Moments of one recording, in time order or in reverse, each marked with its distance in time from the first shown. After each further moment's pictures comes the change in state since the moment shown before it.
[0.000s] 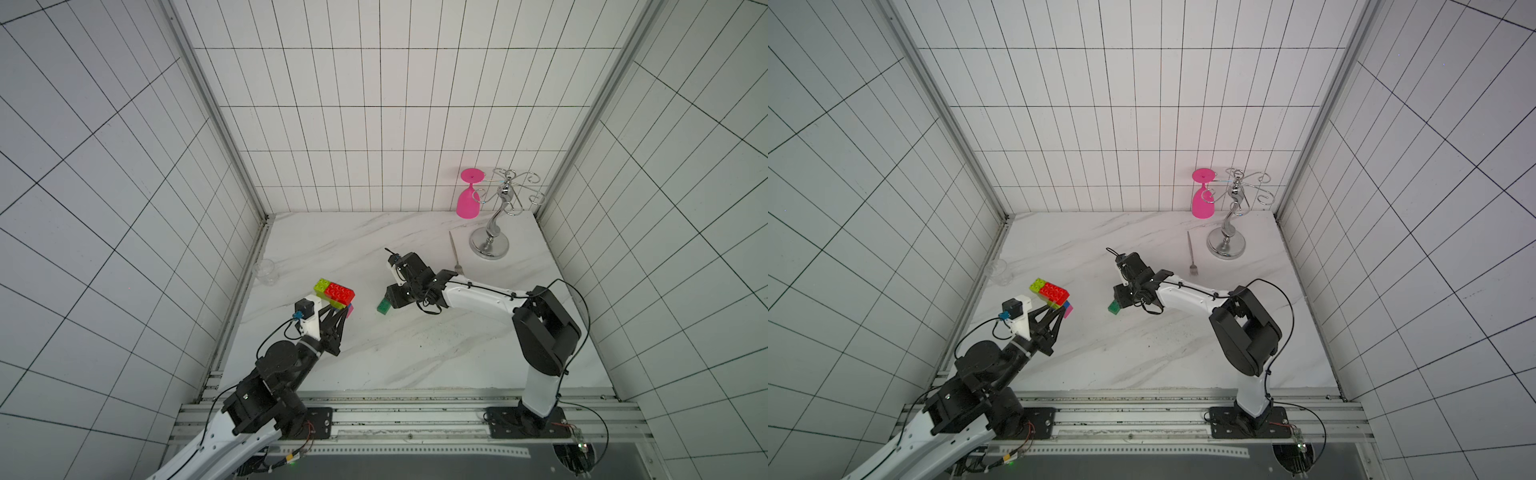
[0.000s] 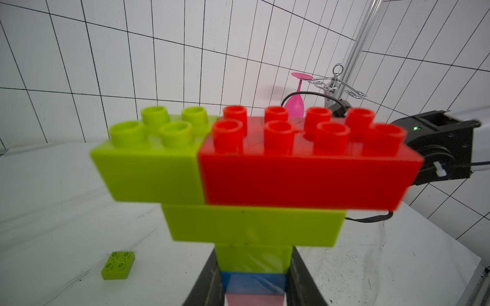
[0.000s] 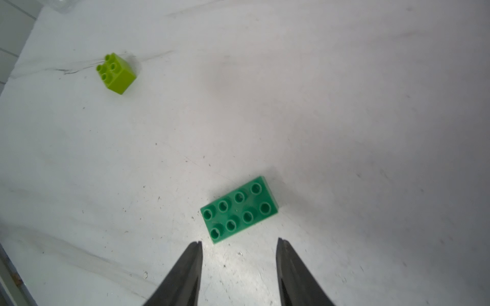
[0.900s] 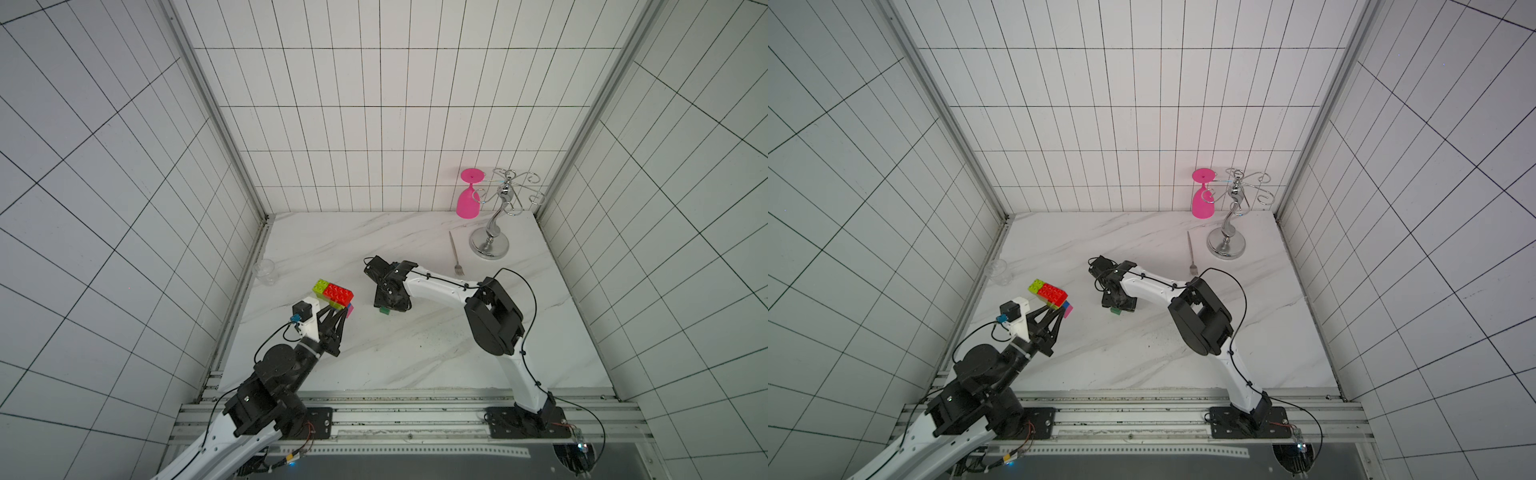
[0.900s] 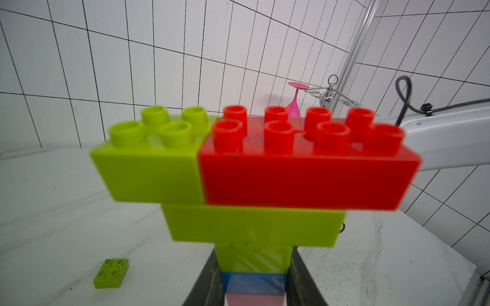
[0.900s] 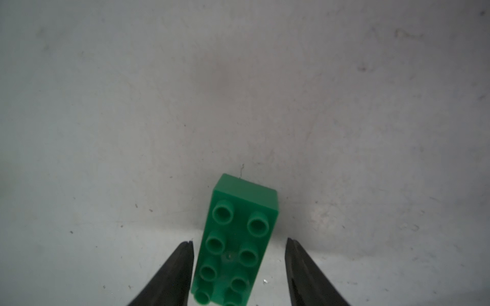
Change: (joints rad) left arm 0.000 -0.047 -0.035 0.031 0.004 0.000; right arm 0.080 0.380 0.466 -0.445 0.141 0.590
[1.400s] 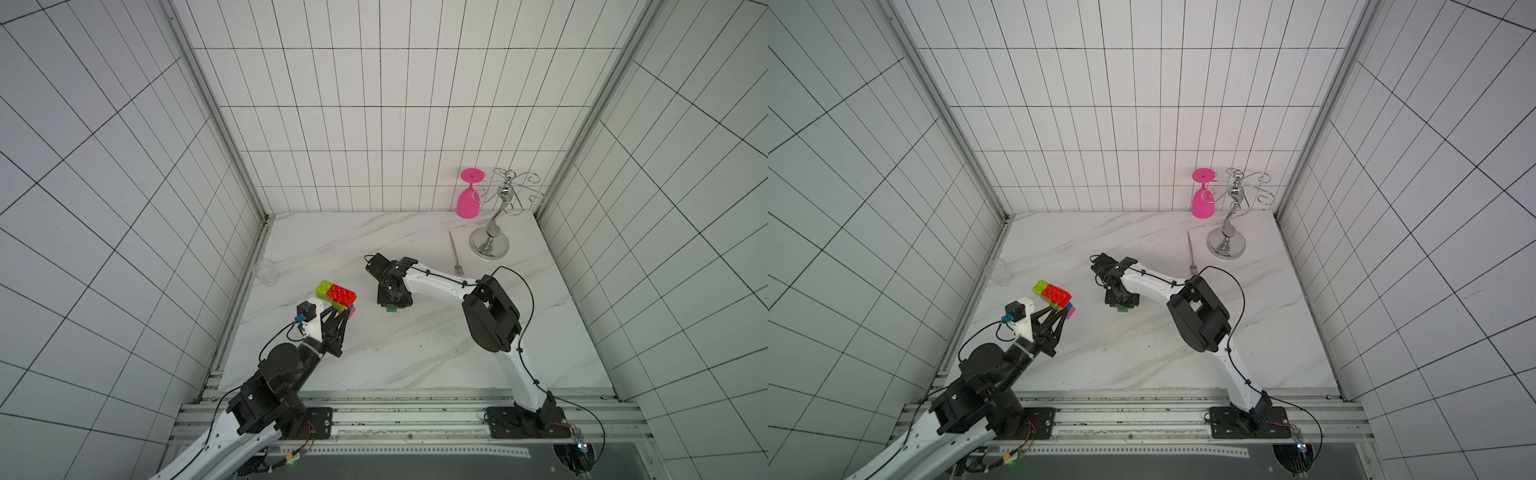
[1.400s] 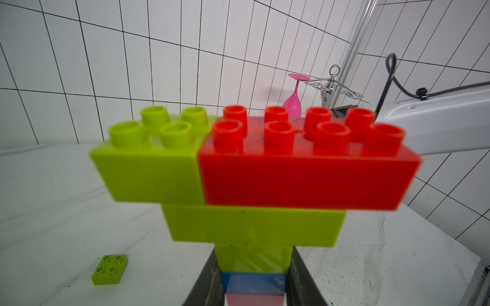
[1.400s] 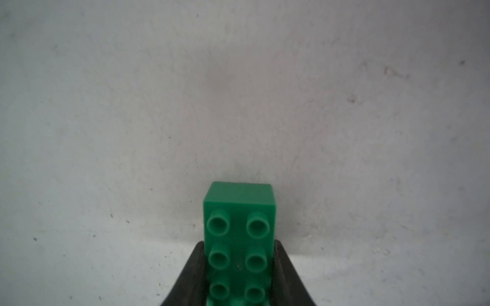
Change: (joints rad) left arm 0.000 0.032 -0.031 0.035 0.010 0.008; right arm -0.044 0.003 0.009 -0.030 -0.013 -0.135
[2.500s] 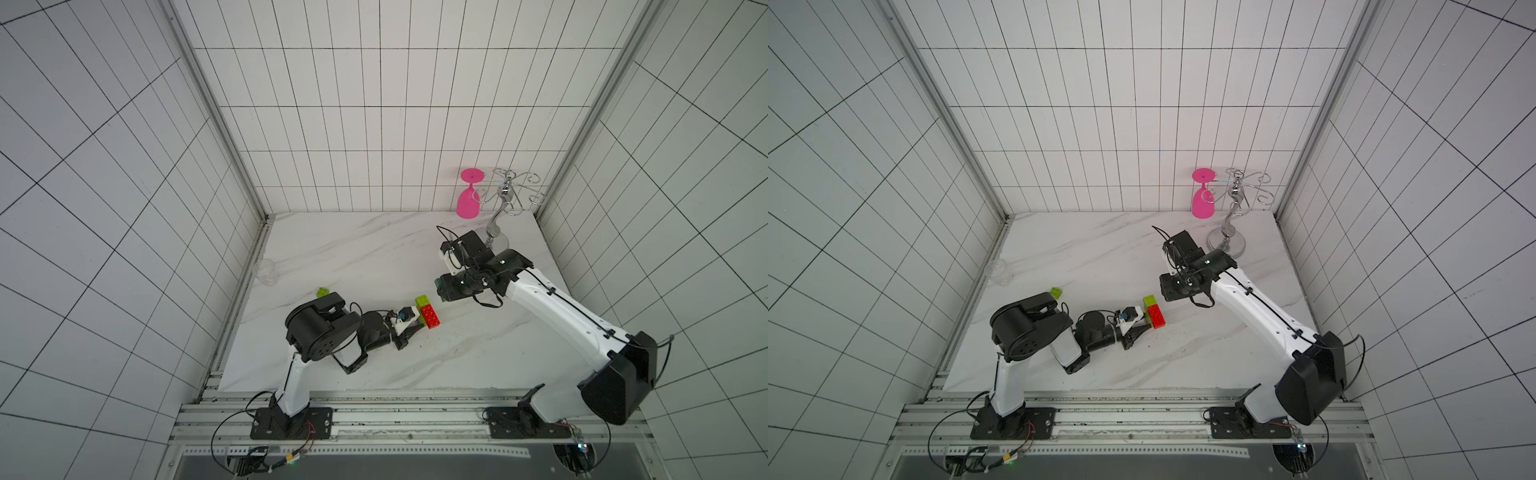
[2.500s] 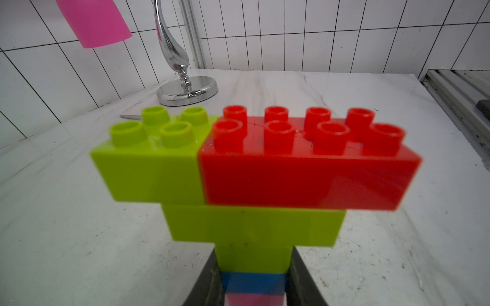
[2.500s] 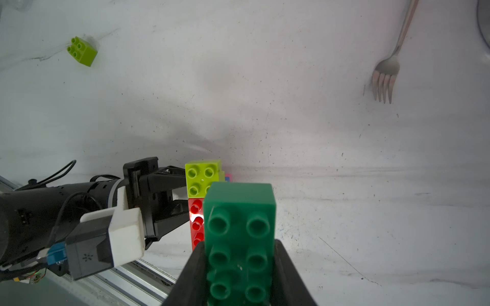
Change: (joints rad) left arm -0.005 1.848 0.161 1.550 0.600 0.426; right arm -0.204 -0.780 -0.440 -0.110 -0.175 -0.574
